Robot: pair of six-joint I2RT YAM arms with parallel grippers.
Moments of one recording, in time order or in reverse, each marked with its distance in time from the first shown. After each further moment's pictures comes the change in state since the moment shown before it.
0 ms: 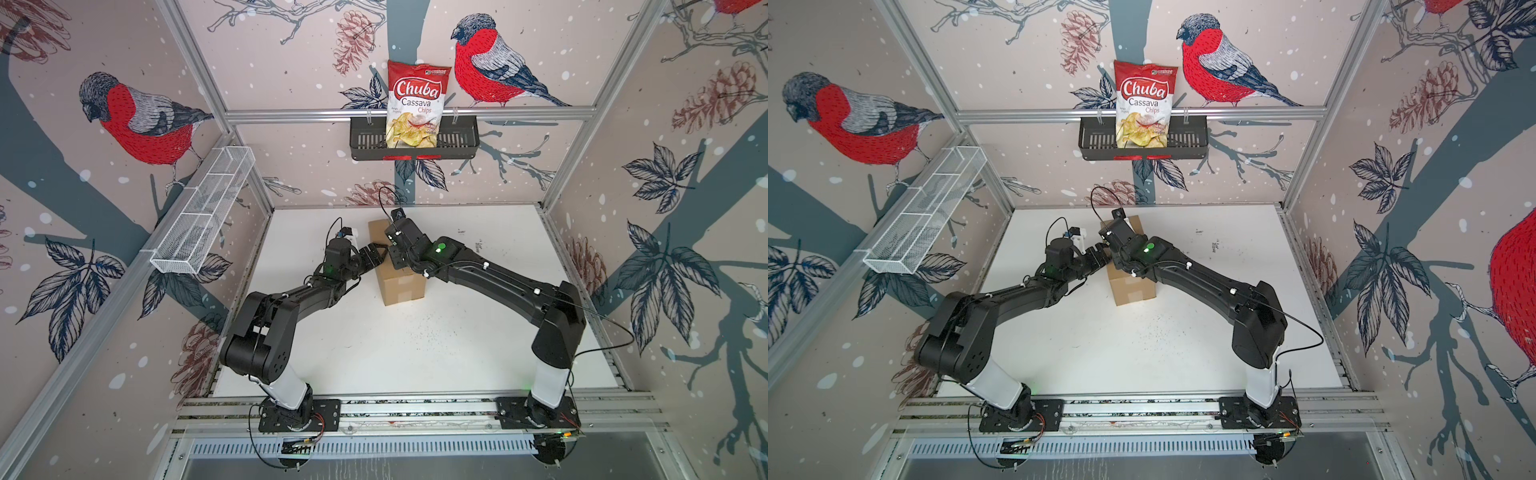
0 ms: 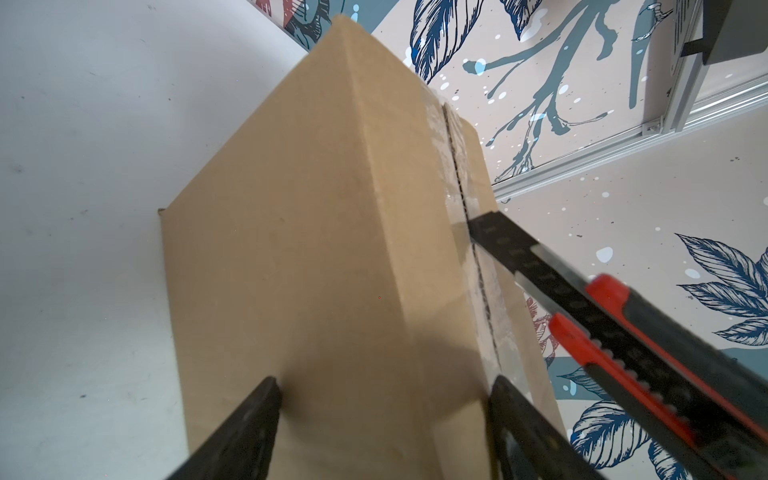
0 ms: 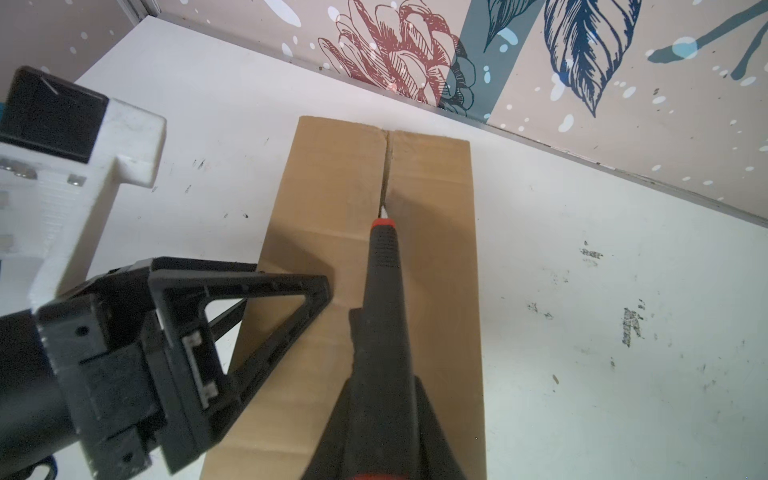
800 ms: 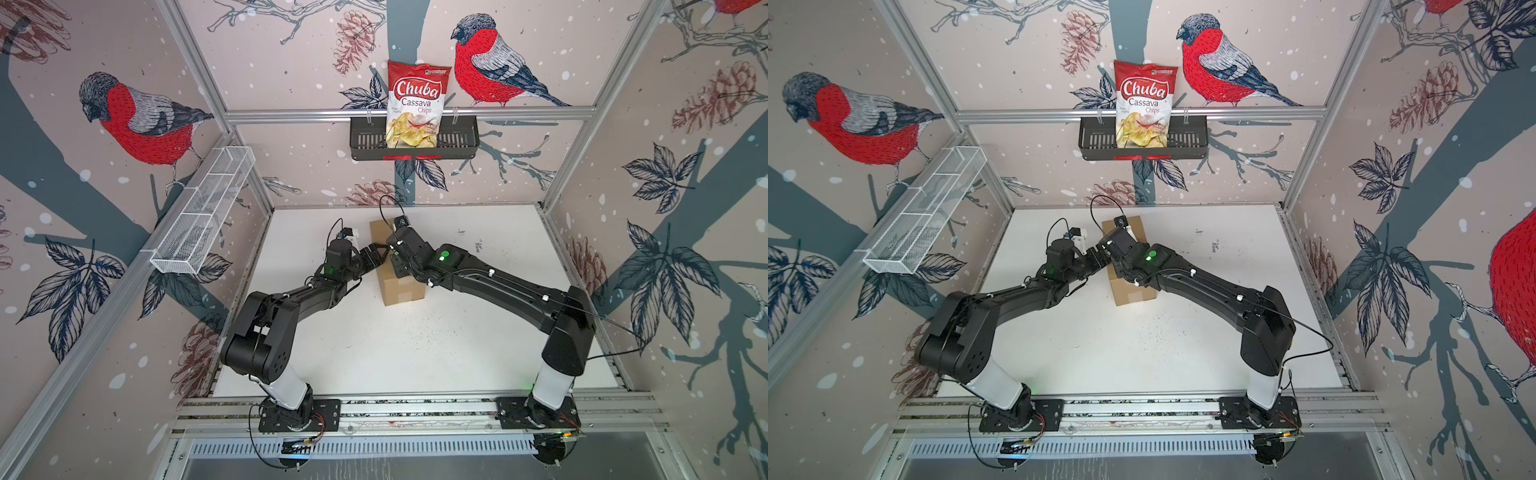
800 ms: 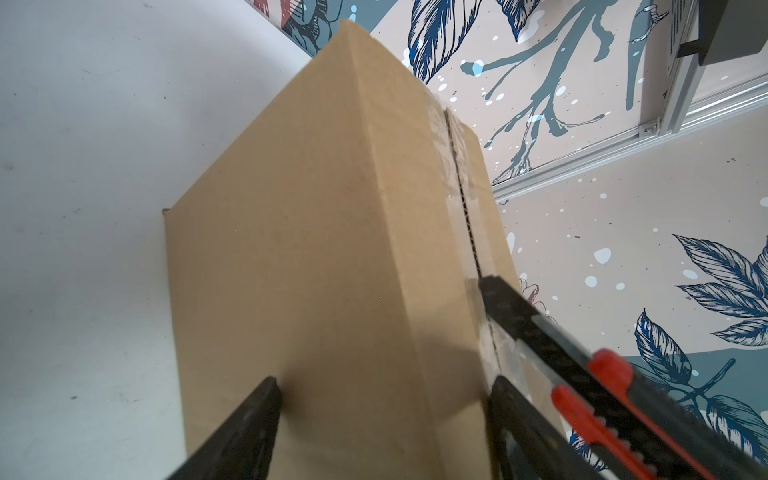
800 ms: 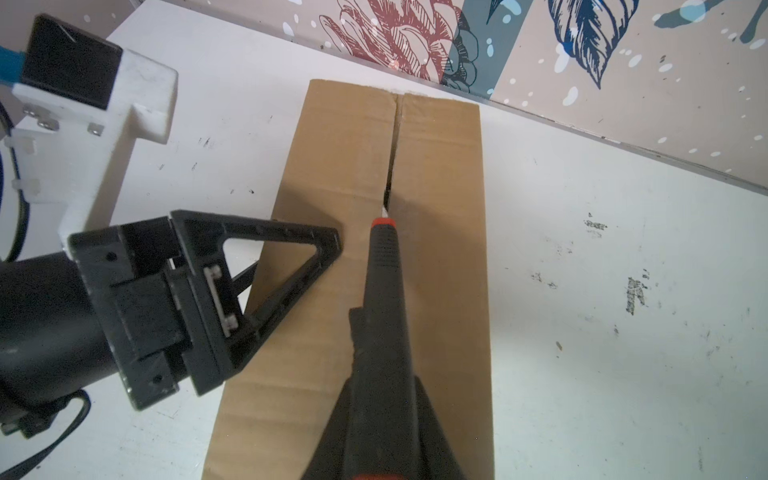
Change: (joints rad) left arm -0.007 0.003 -0.008 0.023 -0.013 -0.008; right arm 0.035 -0.059 -0.080 -0.019 0.007 0.057
